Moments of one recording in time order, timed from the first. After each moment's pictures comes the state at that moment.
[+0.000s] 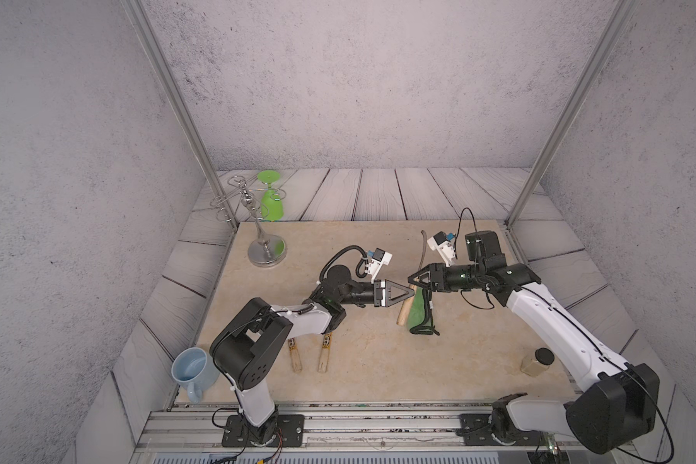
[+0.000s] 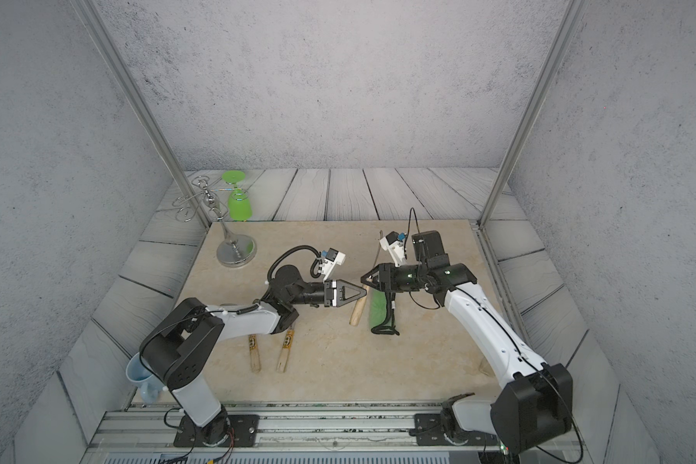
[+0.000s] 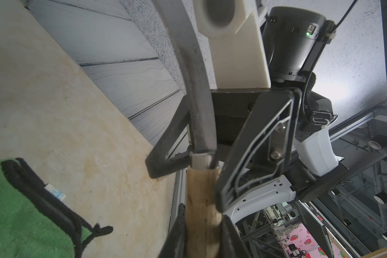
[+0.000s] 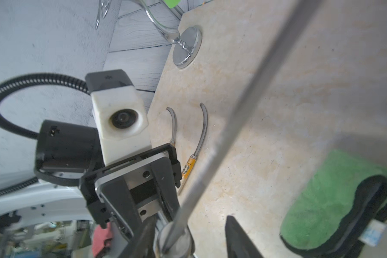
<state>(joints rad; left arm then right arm) -0.69 1.74 0.86 1.04 0.94 -1.06 0.33 1.31 1.17 -0.62 -0.77 0.37</state>
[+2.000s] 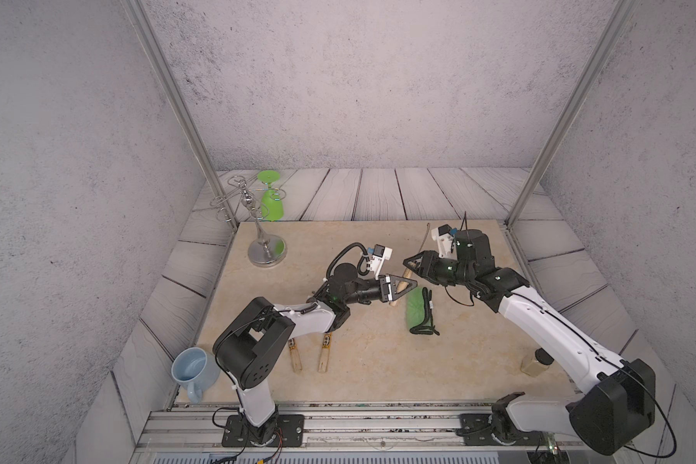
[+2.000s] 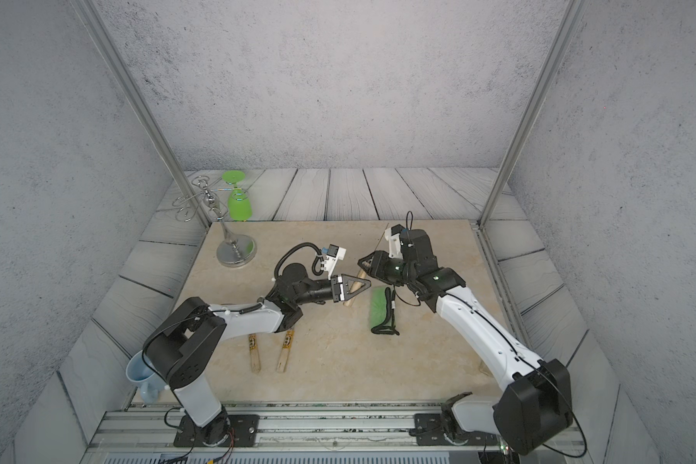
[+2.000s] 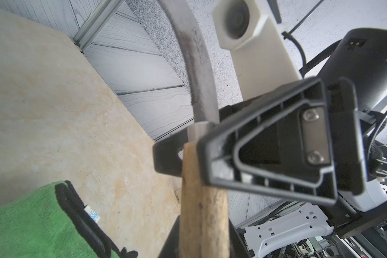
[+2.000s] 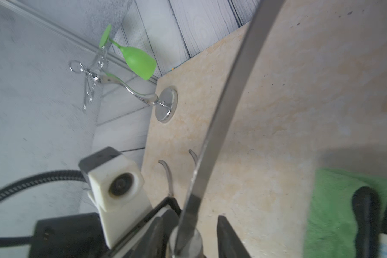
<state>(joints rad) -0.71 1.76 0.88 0.97 0.74 -0.97 0.45 1.31 1.14 -0.41 -0.41 0.73</state>
